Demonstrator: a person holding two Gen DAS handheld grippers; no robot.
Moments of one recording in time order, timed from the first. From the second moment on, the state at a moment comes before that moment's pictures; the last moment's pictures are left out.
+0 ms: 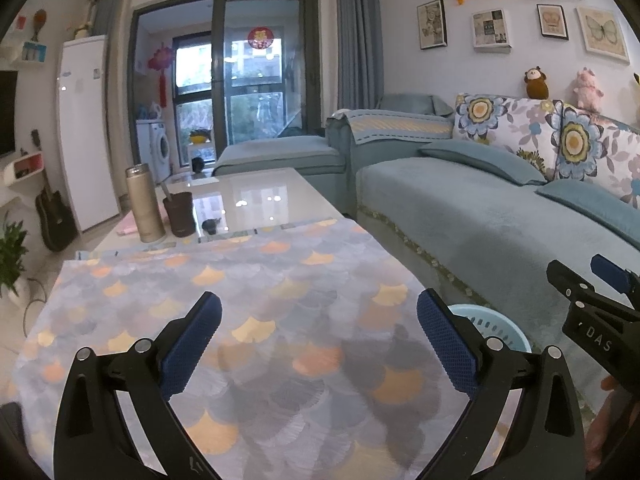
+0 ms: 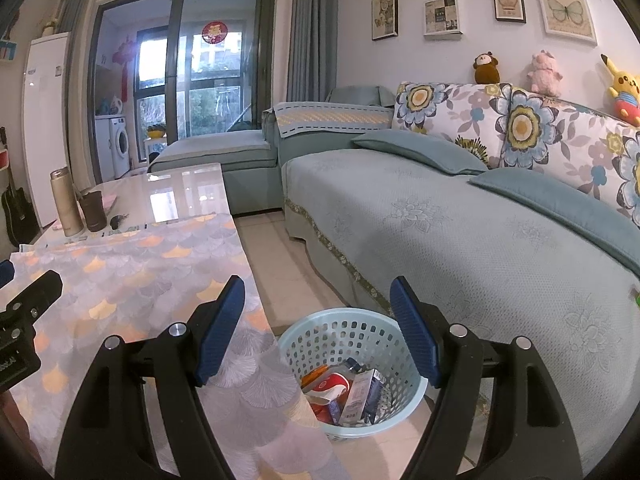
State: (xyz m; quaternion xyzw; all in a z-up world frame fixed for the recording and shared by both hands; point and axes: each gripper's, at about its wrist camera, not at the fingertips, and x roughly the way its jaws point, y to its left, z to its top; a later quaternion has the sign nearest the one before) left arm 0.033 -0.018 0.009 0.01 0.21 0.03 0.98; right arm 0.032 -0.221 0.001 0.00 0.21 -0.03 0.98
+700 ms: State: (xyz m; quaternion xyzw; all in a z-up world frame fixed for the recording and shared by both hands) left arm 0.031 -0.017 0.012 0.02 0.20 0.03 0.98; right arm 0.033 -0.214 -0.002 0.01 0.21 -0.03 0.98
